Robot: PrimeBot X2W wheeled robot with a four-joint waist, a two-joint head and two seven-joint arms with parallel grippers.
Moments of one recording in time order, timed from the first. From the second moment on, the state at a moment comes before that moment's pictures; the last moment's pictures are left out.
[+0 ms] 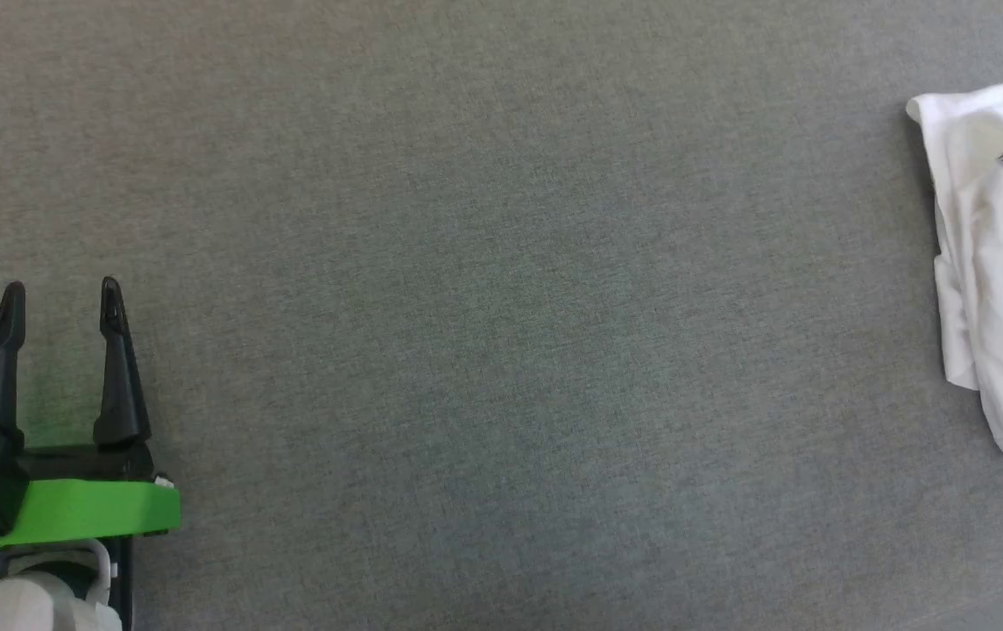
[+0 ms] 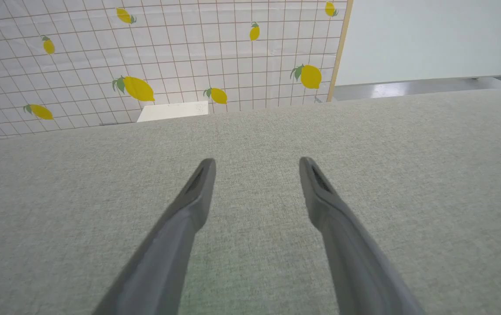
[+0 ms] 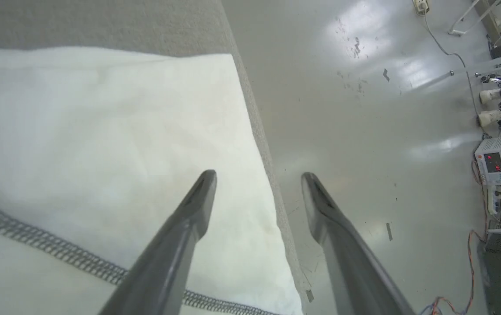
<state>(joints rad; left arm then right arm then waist) -0.02 0.32 0.05 -0.26 -0.23 0.08 -0.18 -0.72 -0.46 -0.26 0.59 -0.07 0.13 0.52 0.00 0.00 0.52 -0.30</state>
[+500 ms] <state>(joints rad) -0.05 0.27 0.02 -0.15 -0.27 0.08 -0.23 -0.76 -0.26 -0.07 0.18 0.20 0.13 0.08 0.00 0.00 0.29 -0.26</state>
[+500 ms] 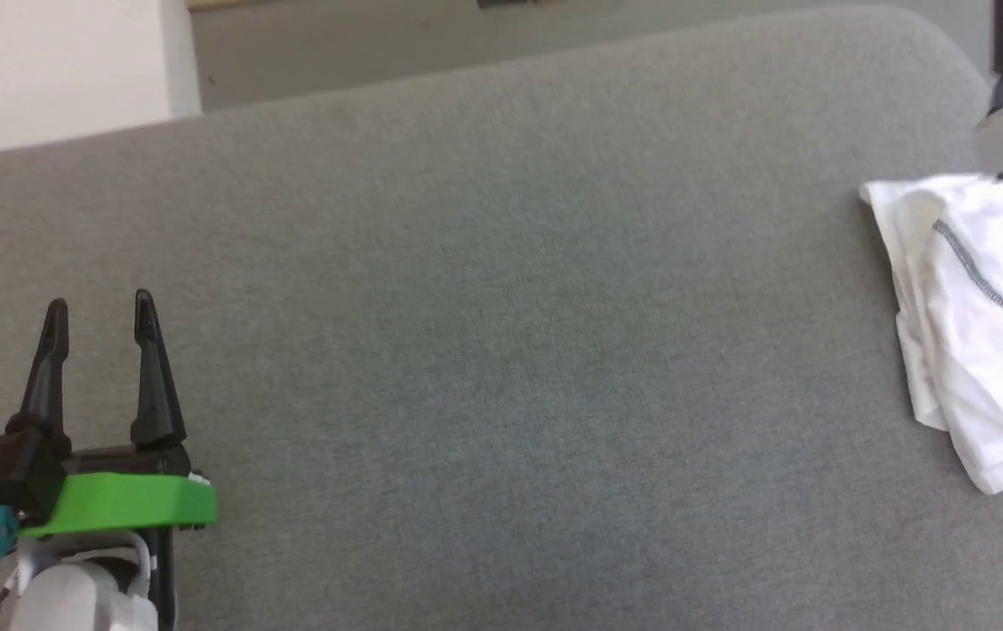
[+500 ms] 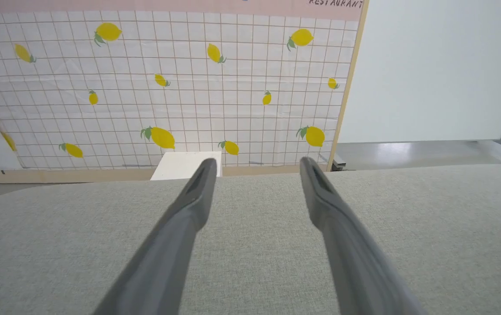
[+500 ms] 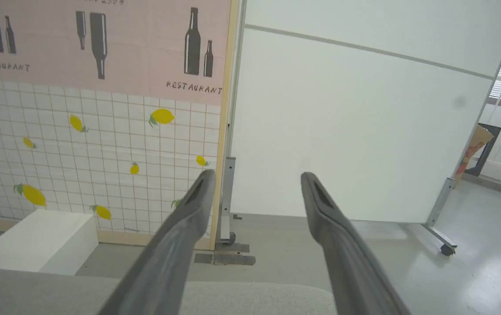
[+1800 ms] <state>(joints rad) -0.10 0.15 -0.11 0.23 -0.26 0.07 -0.25 -0.05 -0.05 -0.02 0.16 0.19 0.13 -0.26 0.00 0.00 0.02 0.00</state>
